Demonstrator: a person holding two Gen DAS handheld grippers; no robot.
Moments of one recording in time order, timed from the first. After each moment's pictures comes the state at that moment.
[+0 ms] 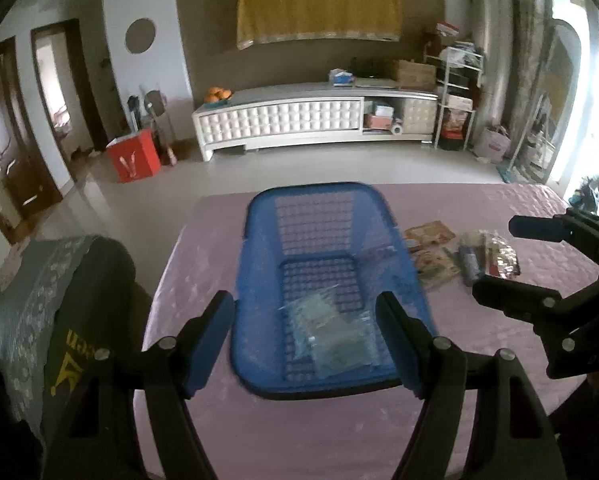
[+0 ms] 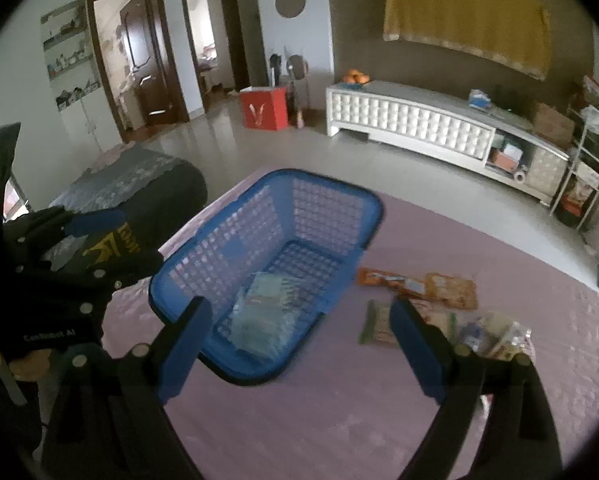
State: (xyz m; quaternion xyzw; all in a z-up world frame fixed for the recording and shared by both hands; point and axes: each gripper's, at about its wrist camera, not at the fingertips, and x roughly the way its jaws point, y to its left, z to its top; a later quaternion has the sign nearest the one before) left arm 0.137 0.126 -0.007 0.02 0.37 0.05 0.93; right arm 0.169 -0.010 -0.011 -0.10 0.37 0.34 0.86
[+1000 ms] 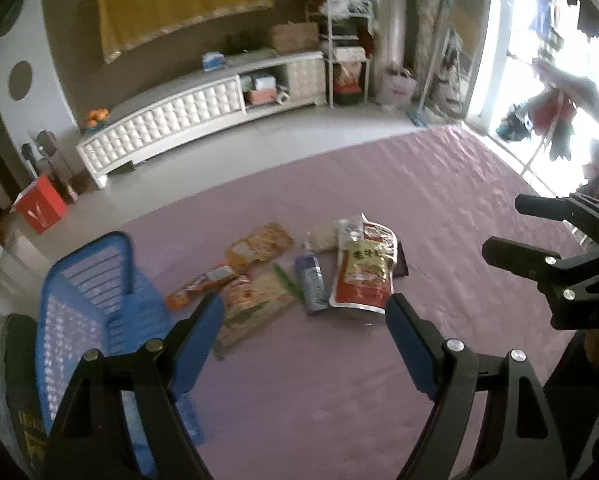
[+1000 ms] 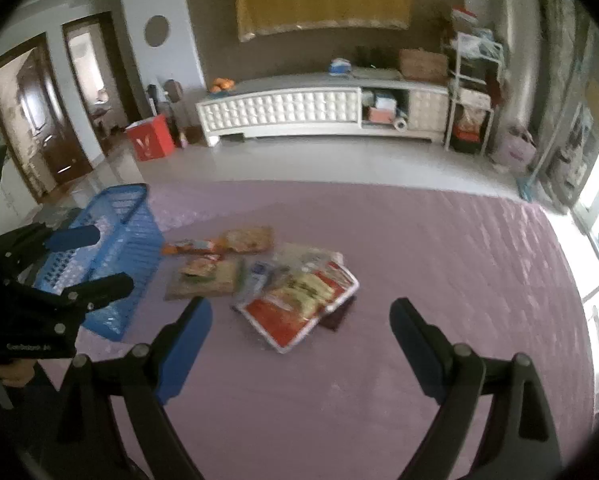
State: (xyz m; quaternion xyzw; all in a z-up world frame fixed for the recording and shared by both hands) left arm 0.254 -0.097 -0.047 0.09 0.43 -0.11 0.89; right arm 0.223 -0.242 -0.049 -0.02 0.40 0.17 0.90
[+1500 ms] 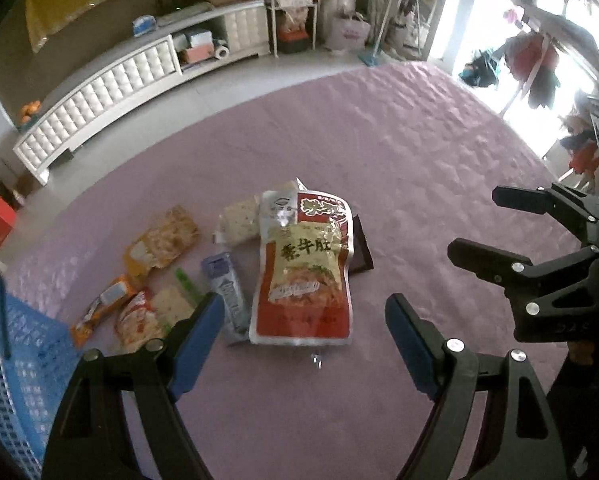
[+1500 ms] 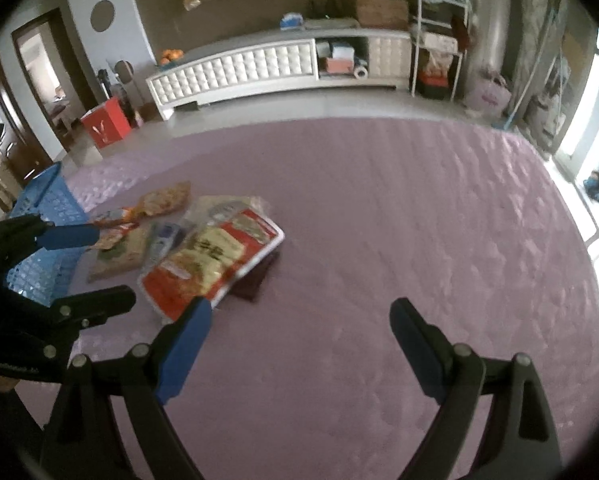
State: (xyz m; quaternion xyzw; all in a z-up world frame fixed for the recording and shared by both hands) left arm 0.329 -0.169 -0.126 0.12 0.51 -0.19 0.83; right arm 0.266 -0.297 -0.128 0.01 0.47 0.11 0.87
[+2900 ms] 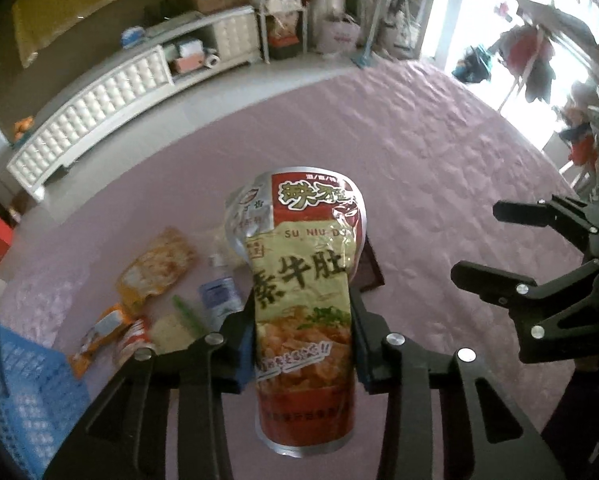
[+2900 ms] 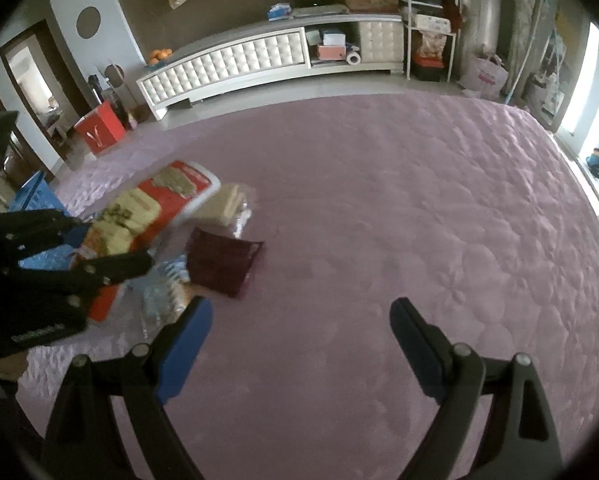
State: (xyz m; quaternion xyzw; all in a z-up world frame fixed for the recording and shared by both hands) left arm 0.336 -0.162 -0.129 0.12 0.49 -0.20 0.84; right arm 0.268 -0.297 -0.135 0.02 0.48 0.11 0.87
